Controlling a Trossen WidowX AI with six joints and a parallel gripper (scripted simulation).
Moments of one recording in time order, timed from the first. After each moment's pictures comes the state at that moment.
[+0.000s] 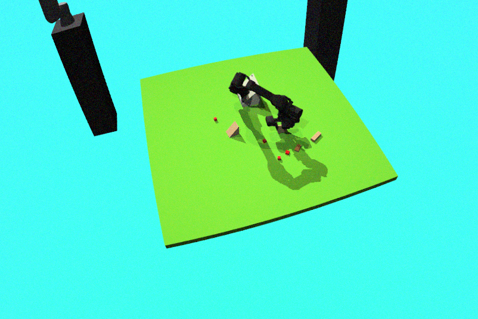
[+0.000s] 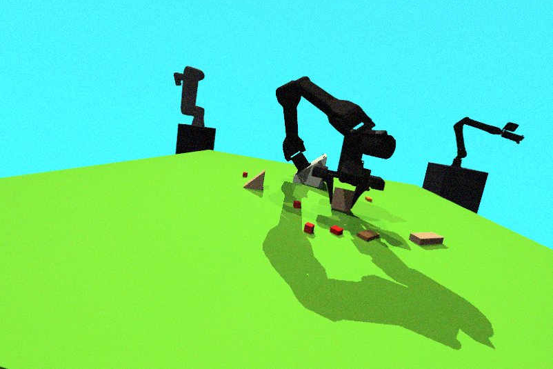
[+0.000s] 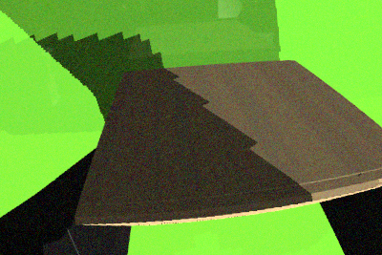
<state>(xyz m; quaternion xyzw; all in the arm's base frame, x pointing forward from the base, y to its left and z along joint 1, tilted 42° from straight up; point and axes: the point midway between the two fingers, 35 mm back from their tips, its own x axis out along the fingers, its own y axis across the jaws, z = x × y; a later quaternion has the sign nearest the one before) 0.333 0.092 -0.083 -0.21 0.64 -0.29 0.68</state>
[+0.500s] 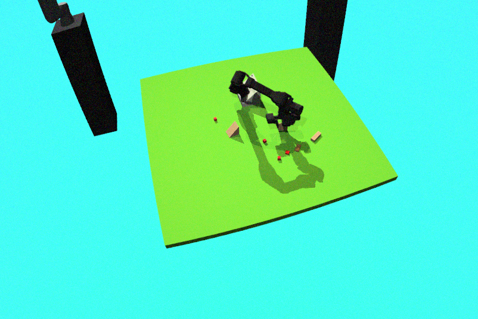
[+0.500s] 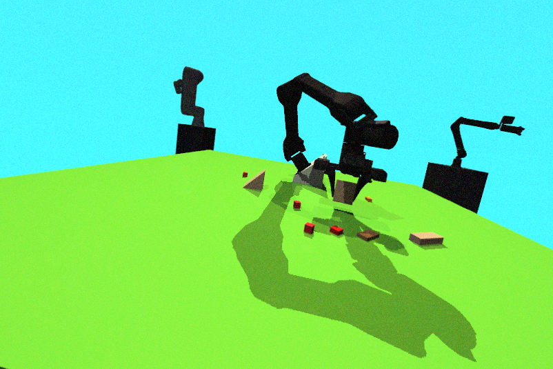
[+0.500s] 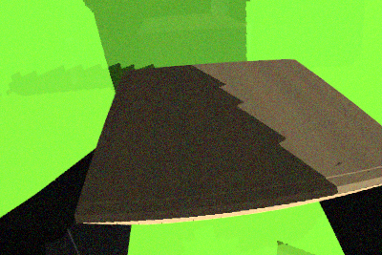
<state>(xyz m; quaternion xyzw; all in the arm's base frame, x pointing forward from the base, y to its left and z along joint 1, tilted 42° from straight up) 0.335 0.107 -0.067 -0.20 0.64 -0.29 0.68</state>
